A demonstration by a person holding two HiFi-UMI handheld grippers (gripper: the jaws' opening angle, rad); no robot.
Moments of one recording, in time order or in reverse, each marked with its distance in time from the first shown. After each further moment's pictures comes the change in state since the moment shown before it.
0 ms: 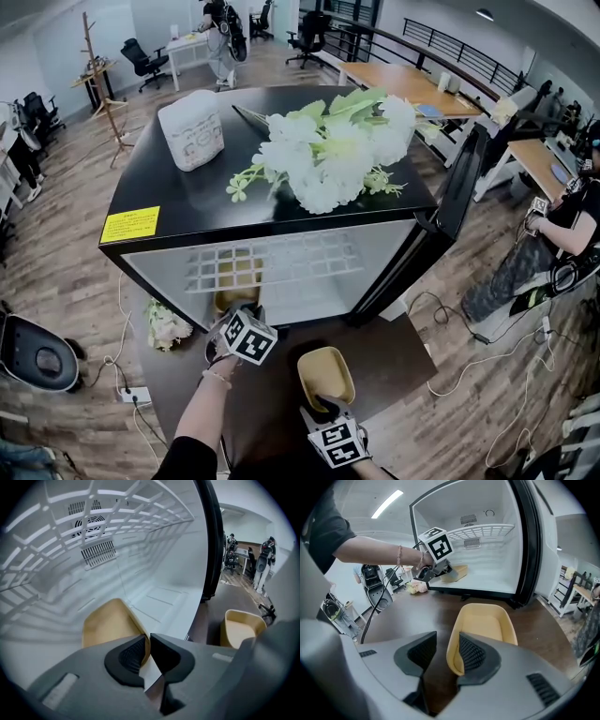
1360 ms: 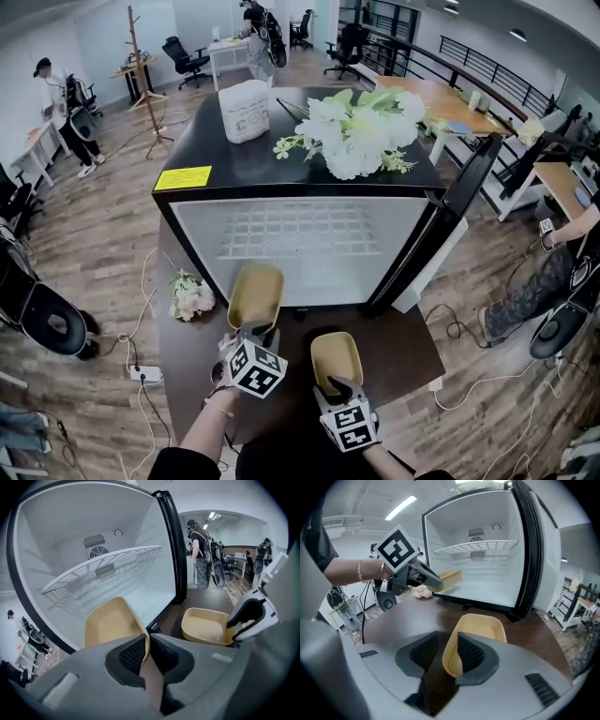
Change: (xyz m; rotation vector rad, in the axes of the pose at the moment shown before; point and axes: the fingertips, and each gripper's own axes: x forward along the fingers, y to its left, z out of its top) left arm -0.107 -0.068 -0.038 -0.028 -0.087 0.027; right arm -0.021 -0.004 0.014 -0.109 -0.099 0.021
